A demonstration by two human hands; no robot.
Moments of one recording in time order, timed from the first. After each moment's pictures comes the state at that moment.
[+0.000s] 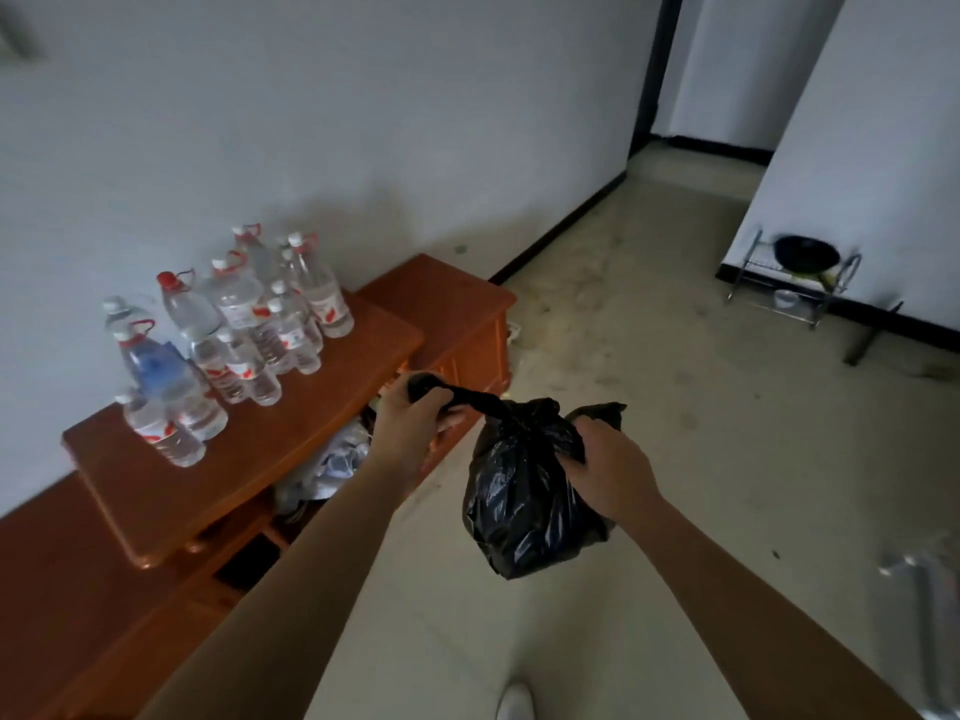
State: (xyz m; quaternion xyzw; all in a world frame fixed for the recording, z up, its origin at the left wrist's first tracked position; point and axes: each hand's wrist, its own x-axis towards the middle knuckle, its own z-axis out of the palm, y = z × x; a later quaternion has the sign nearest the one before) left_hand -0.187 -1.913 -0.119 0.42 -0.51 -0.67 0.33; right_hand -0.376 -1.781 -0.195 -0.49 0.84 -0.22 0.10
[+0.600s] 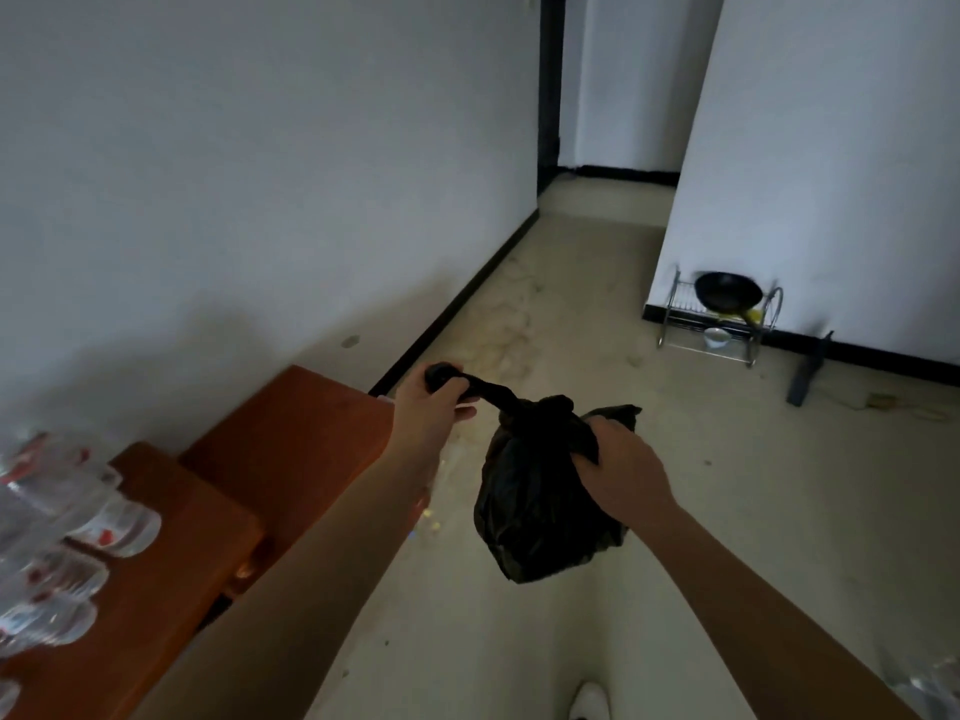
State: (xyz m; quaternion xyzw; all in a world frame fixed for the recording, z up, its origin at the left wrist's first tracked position) left_hand -0.674 -2.112 -0.099 0.37 -0.59 -0.66 0.28; right_hand -0.818 -1.937 -0.185 -0.38 0.87 -0.30 0.06
